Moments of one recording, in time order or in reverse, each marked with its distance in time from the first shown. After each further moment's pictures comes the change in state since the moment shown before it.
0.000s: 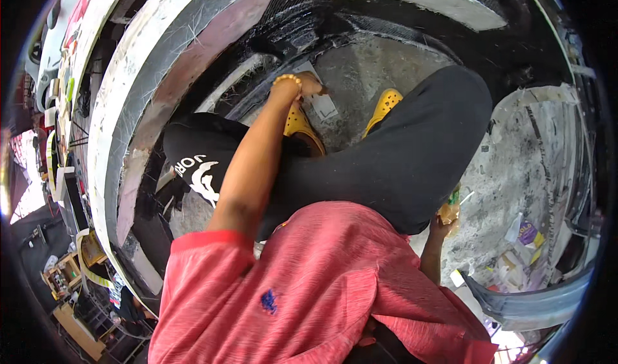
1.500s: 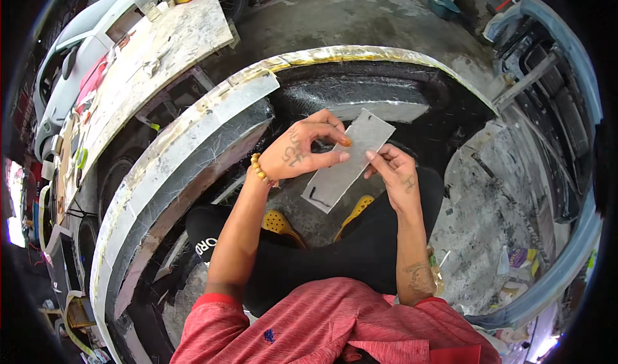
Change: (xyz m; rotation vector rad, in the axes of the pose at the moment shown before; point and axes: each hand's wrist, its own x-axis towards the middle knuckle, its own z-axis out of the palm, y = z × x) left_hand -0.126 0.113 -0.070 -0.162 0.338 1.268; right_hand -0.342 0.165 0.487 -0.821 -1.338 -0.523
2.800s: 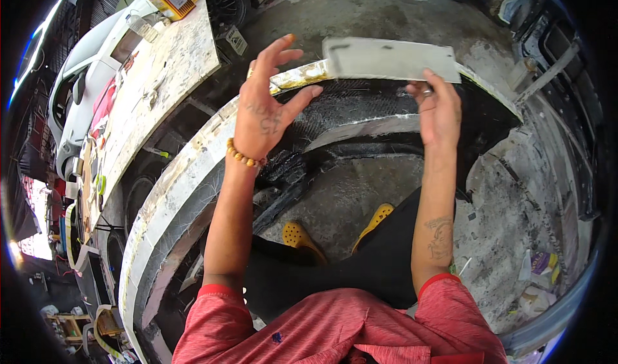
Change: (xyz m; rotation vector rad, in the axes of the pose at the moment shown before) left_hand 0.022 0.025 -0.057 0.539 0.535 0.170; right_hand 0.107 -0.037 -0.019 0.575 0.240 -0.250
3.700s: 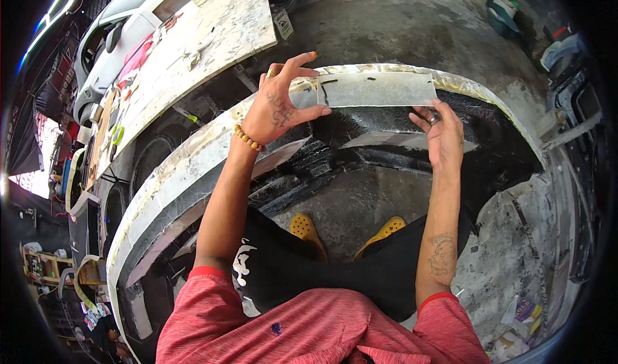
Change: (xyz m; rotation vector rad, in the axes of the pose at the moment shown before) left_hand -0.027 -0.028 -0.032 0.275 -0.179 -0.099; right_hand 0.000 0.032 -0.011 -0.078 -0.112 0.272
